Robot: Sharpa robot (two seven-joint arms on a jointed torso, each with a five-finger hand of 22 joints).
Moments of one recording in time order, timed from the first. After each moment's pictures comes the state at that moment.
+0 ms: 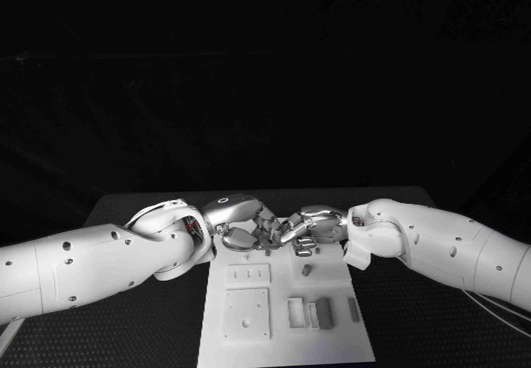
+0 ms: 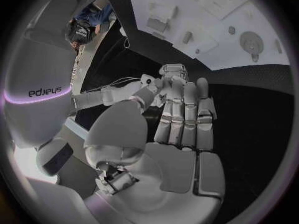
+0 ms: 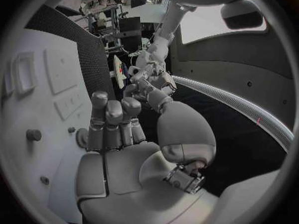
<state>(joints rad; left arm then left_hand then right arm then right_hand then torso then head) 1.38 -0.74 -0.24 1.54 -1.29 -0.33 0.32 1.08 0.02 0.48 -0.22 0.12 1.04 0.12 0.21 0.54 1.05 0.04 0.67 0.46 0.89 0.01 1.06 0.54 0.02 1.03 -0.09 0.14 1.18 1.17 -0.63 0.00 1.16 -0.41 0.56 0.09 1.01 0.00 0.58 -0.28 0.04 0.94 0.10 0.28 0.55 1.17 0.00 1.19 0.97 1.10 -0.10 1.40 1.00 0.25 1.01 0.01 1.01 1.31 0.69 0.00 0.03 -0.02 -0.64</state>
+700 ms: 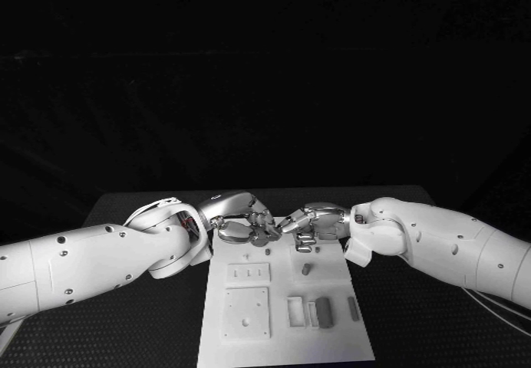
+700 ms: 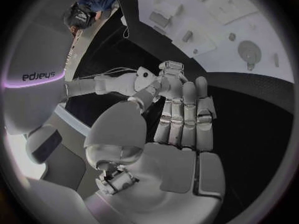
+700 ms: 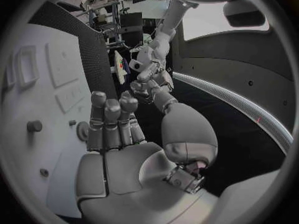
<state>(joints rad) 1.38 -0.75 -0.24 1.53 -1.13 -0.30 0.27 1.06 0.05 0.50 -0.19 0.14 1.06 0.11 0.24 0.54 1.09 0.02 0.68 0.46 0.92 -0.01 1.08 0.53 0.01 1.06 -0.11 0.14 1.19 1.17 -0.64 0.00 1.13 -0.40 0.51 0.09 0.90 -0.08 0.50 -0.27 0.04 0.85 0.16 0.22 0.53 1.10 0.04 1.16 0.96 1.04 -0.06 1.36 0.99 0.25 0.97 0.03 0.98 1.30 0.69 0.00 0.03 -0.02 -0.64</state>
